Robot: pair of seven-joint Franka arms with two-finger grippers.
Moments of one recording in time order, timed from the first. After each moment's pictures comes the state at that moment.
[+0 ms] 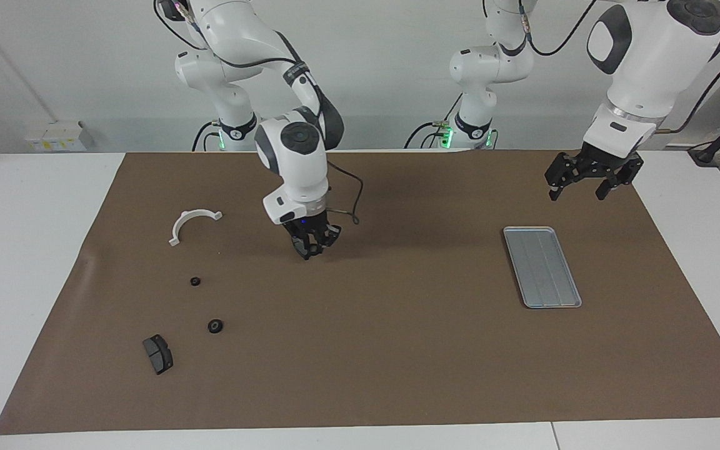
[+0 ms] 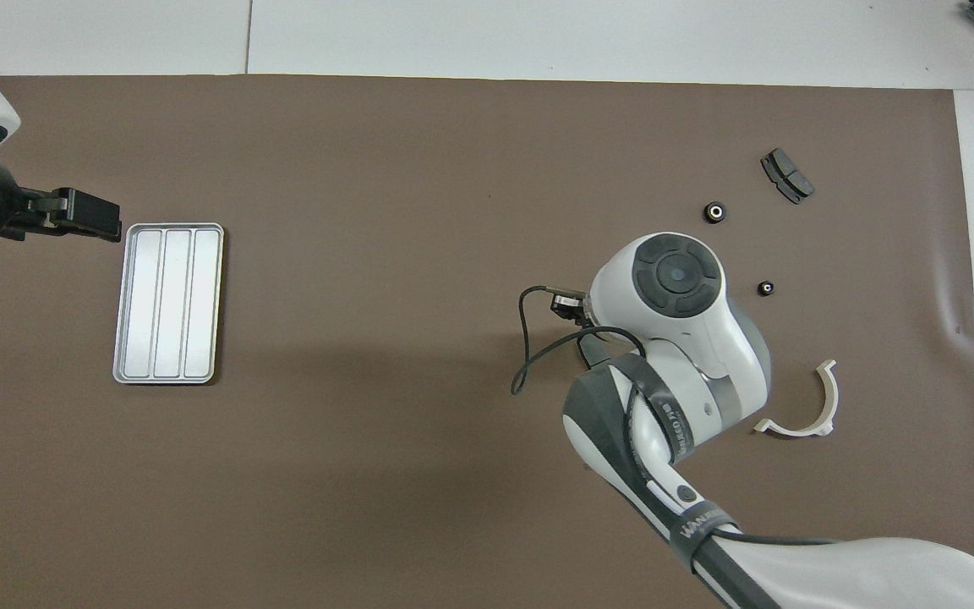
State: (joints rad) left arm 0.03 0.06 -0.13 -1.57 0.02 1.70 -0.02; right arm 0.26 0.20 0.15 -2.02 -0.04 2.23 0.71
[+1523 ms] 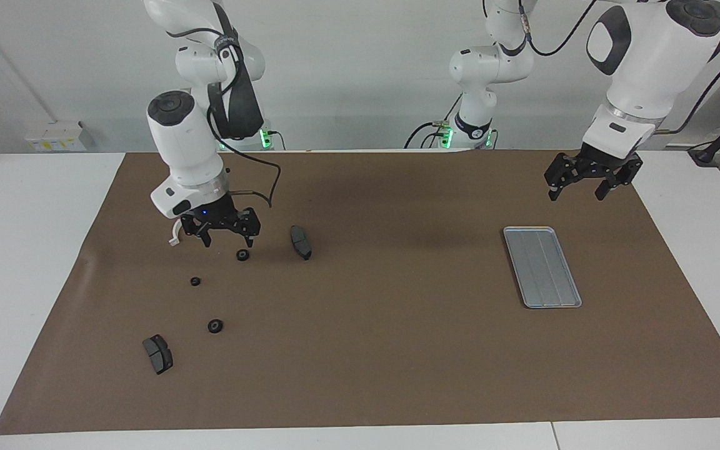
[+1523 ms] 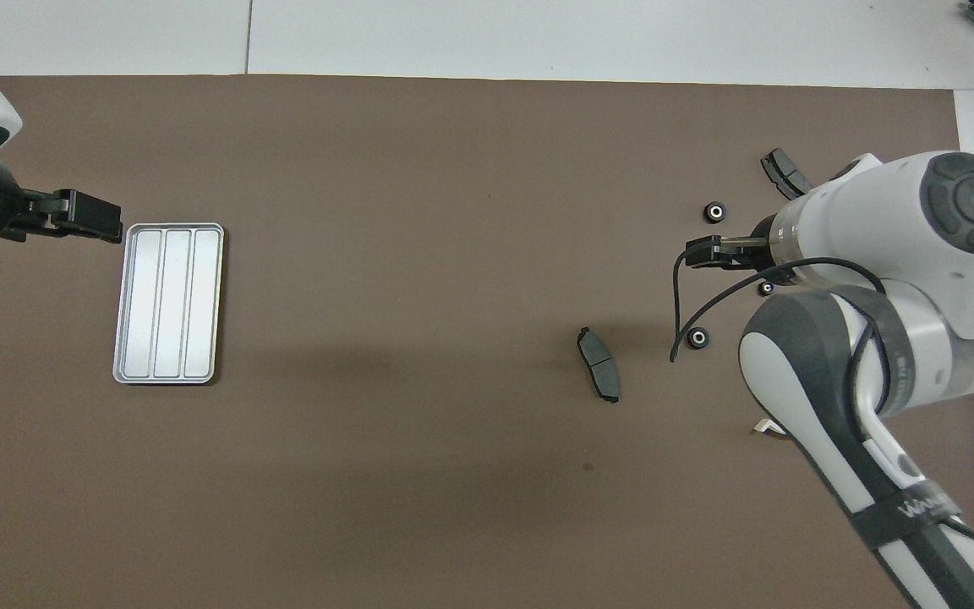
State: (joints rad) left arm 0.03 0.06 -0.13 -1.57 0.02 1.70 -0.02; right arm 0.01 0.09 0.16 -1.86 -0.02 2.08 0.23
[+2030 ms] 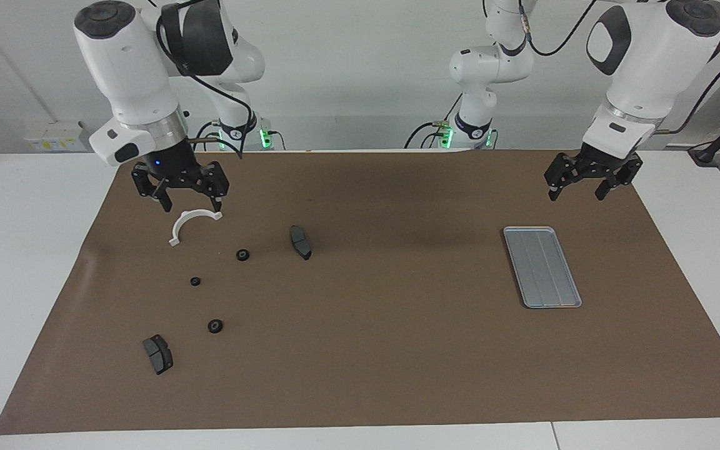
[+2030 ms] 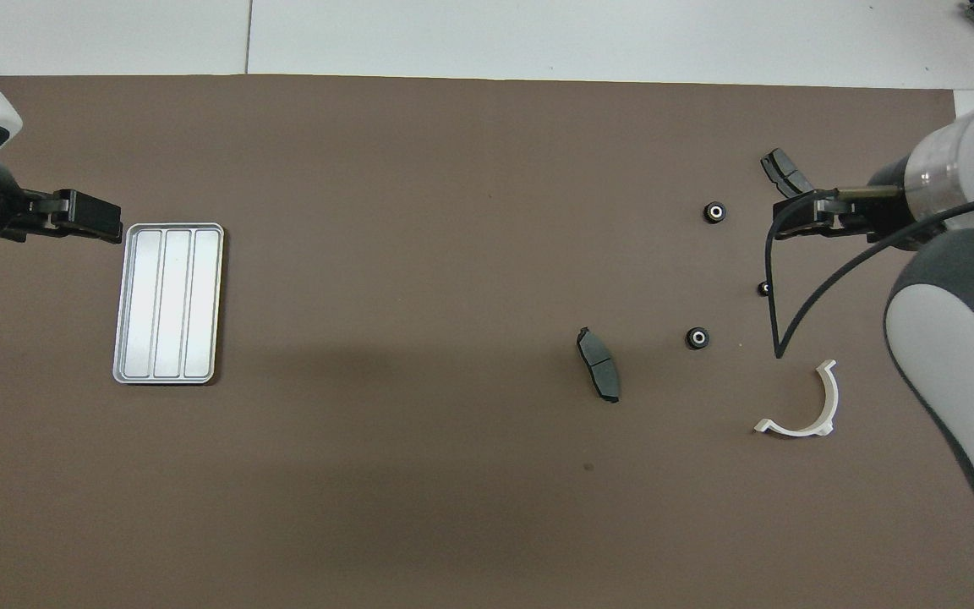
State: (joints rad) left arm 0.03 0.06 -0.13 -1.57 0.02 1.70 -0.02; right arm -0.01 0.05 0.11 -1.59 -0.02 1.72 0.16
